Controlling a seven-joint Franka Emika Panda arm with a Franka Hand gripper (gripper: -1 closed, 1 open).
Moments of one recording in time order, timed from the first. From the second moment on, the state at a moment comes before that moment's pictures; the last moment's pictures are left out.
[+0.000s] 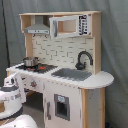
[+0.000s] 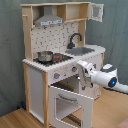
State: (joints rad) arm -0.70 -1.48 1.49 -2.55 -0.35 3.27 0.70
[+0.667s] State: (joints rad) arm -0.57 -1.48 1.49 -2.58 -0.35 3.11 0.71
